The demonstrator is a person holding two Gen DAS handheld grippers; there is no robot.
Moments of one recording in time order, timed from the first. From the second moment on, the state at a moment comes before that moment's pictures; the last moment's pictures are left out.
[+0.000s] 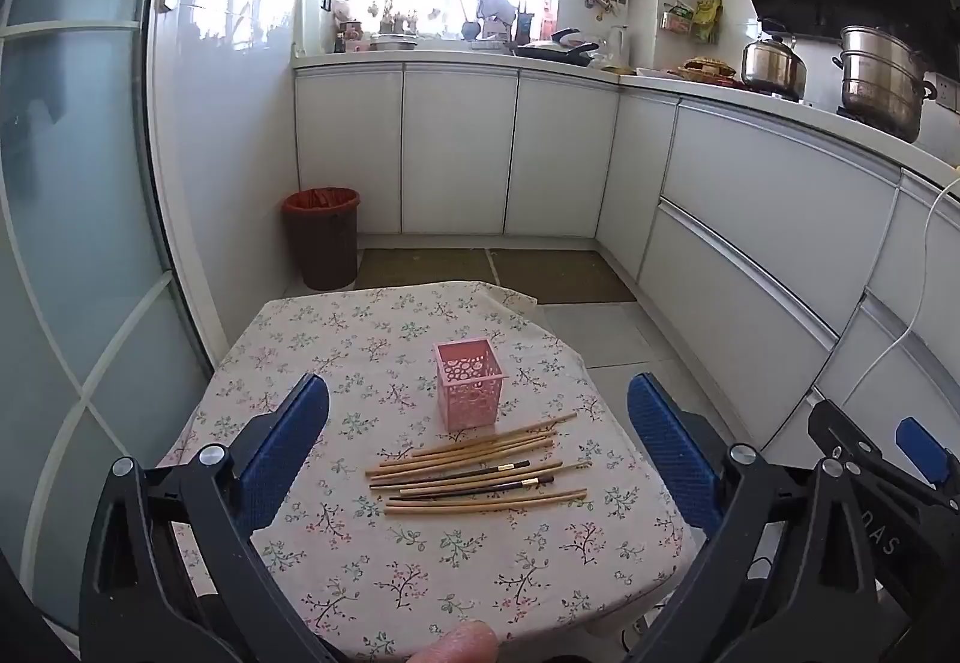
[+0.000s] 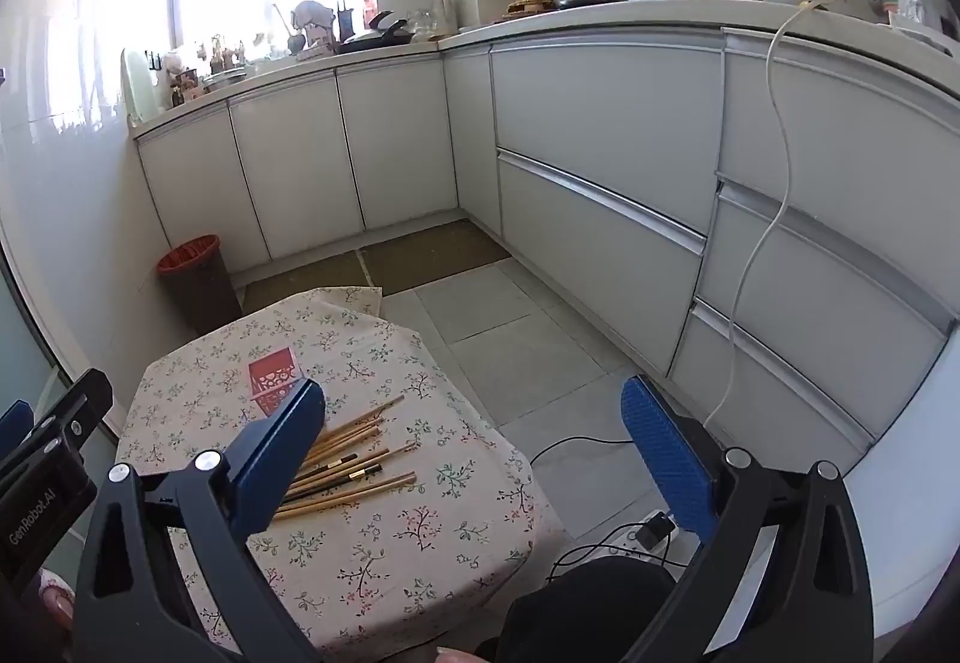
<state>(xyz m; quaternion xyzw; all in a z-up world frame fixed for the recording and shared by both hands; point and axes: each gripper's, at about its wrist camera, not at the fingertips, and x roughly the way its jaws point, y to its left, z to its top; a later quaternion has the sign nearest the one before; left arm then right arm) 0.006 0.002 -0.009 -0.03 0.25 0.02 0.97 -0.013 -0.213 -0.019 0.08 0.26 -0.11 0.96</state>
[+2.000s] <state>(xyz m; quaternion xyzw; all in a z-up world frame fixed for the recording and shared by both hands) 0.008 0.005 -0.017 -0.04 0.27 0.03 0.96 -0.010 -0.211 -0.037 0.09 0.28 -0.10 0.95</state>
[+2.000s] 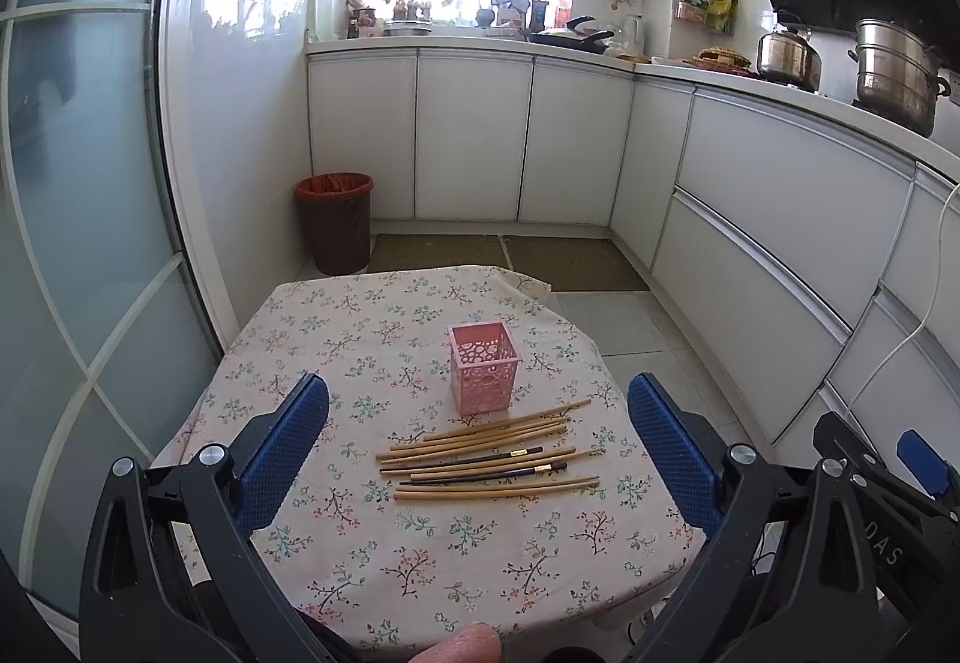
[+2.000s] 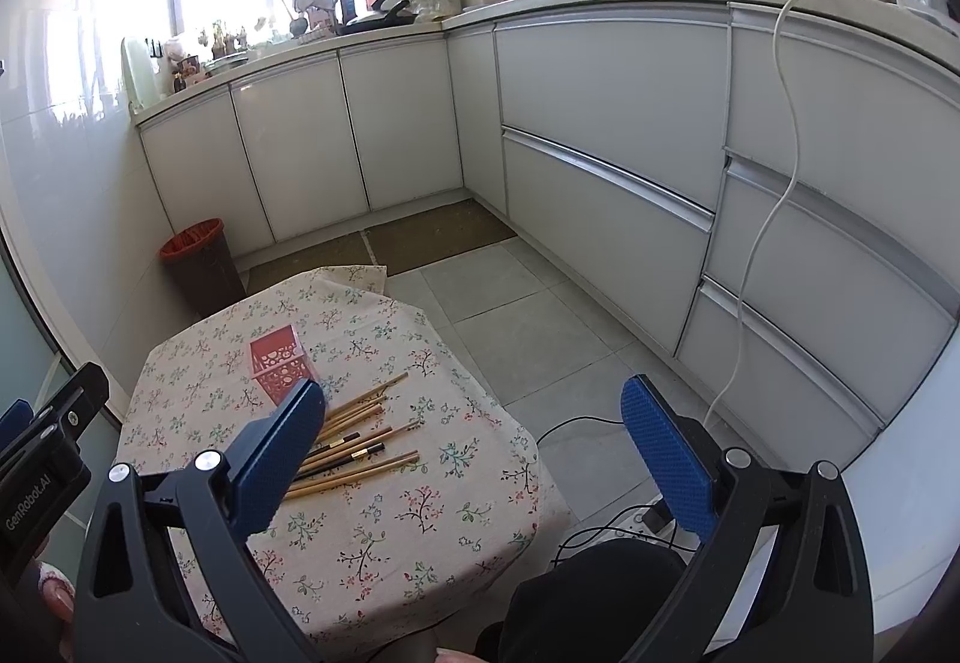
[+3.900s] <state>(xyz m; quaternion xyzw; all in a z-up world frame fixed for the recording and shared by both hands) 0.039 0.017 -0.055 -0.05 0.34 0.04 0.94 0.018 -0.219 -0.068 0.12 0.36 -0.08 0.92</state>
